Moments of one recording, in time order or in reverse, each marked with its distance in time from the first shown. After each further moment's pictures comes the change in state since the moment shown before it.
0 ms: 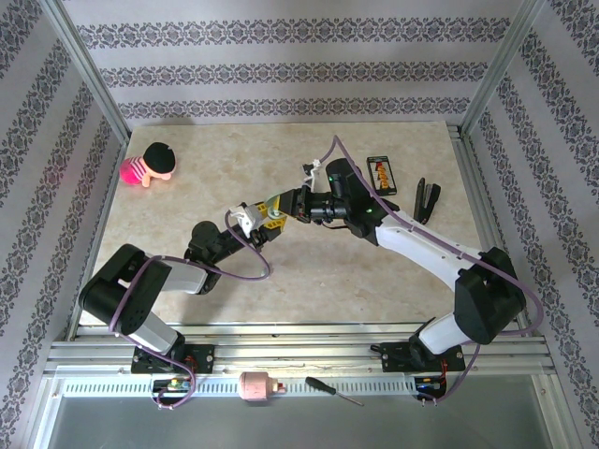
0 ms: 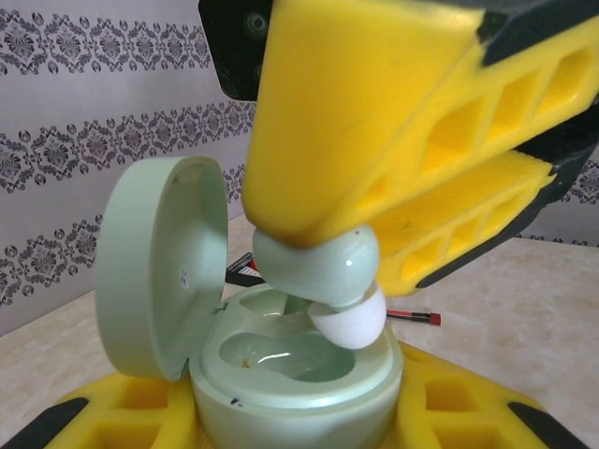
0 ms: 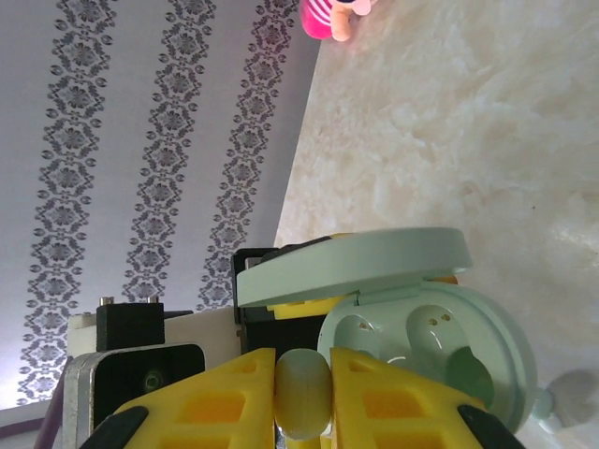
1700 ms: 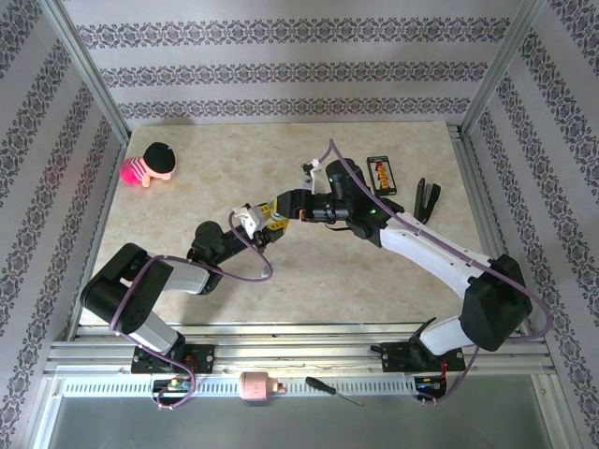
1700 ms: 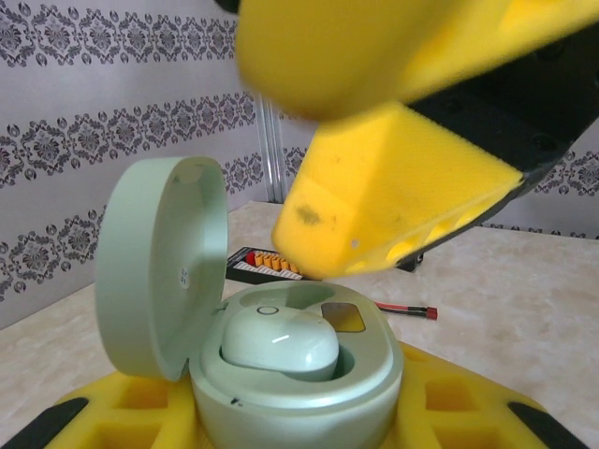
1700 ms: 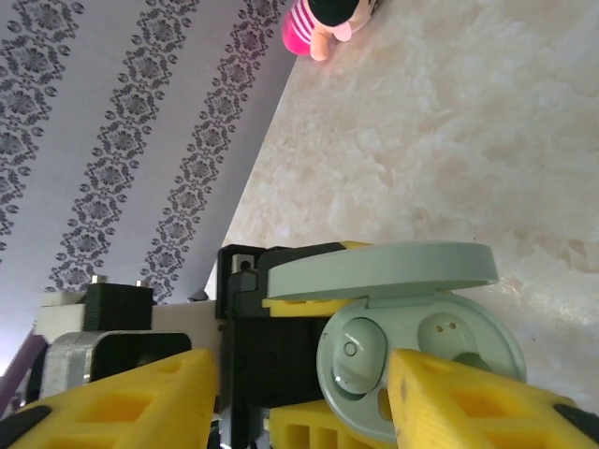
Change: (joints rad) left arm -0.022 0.009 0.007 -0.015 -0.018 0.014; right arm 0.024 -0.055 0.019 -0.103 0.096 -0.207
